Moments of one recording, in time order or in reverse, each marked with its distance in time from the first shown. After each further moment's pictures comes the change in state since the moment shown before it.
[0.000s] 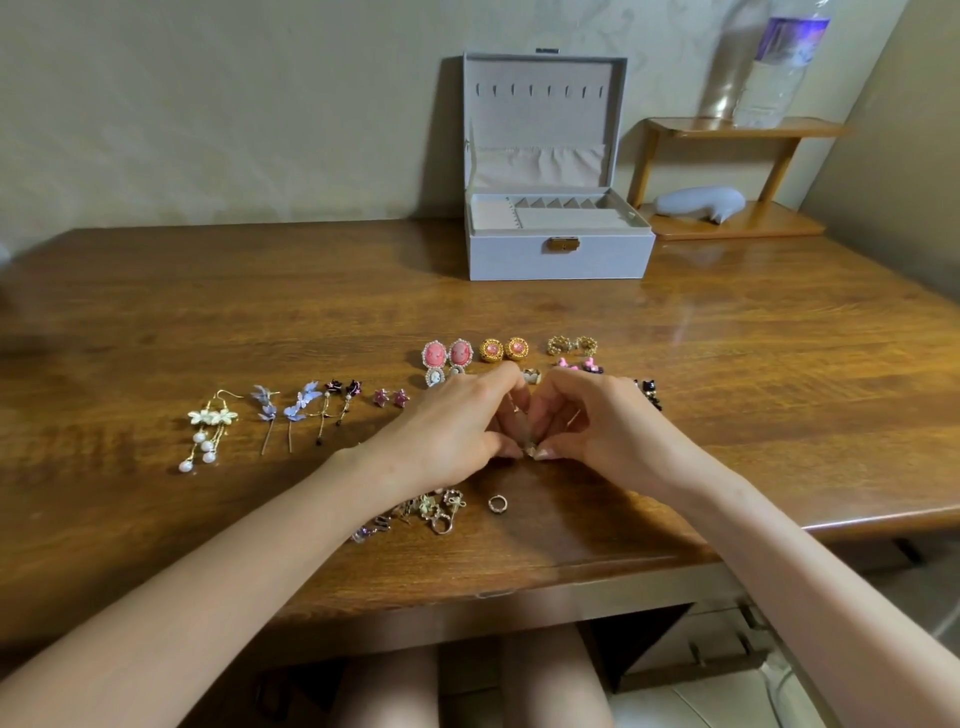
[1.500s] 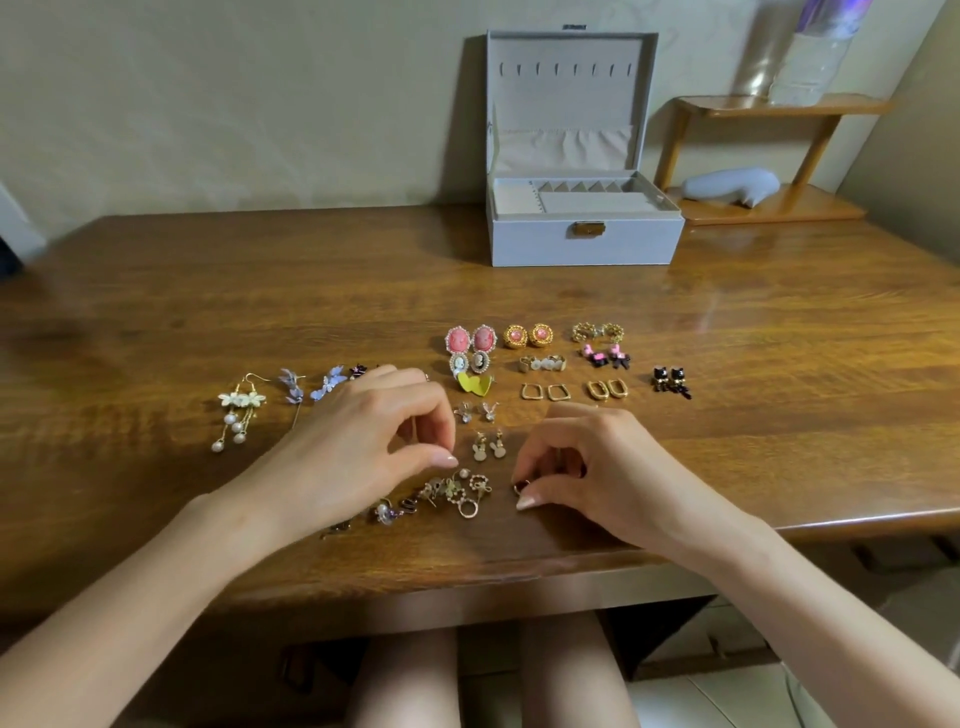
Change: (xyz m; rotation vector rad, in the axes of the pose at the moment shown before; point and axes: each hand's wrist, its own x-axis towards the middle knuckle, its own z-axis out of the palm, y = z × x) left_hand -0.070 -0.035 -0.028 0.039 0.147 0.056; right_hand -0.026 -0.025 0.023 -0.141 -0.060 -0.112
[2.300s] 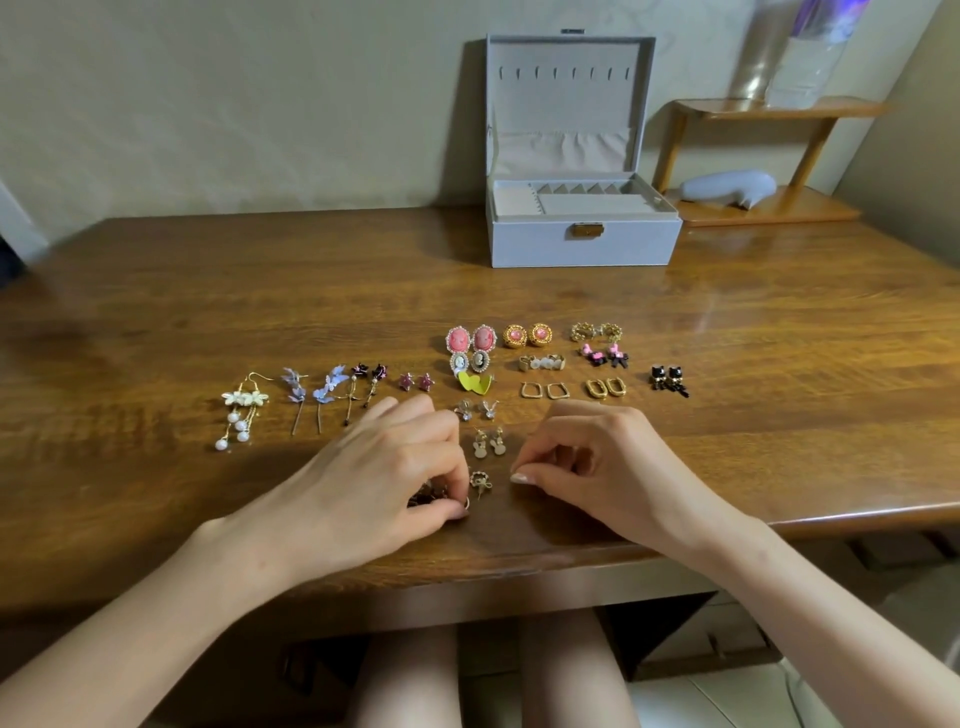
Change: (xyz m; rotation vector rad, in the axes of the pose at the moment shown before) left_hand -0.012 -0.002 0.017 0.239 -0.060 0.239; right_hand -0.003 0.009 0.003 0.045 0.107 -0.129
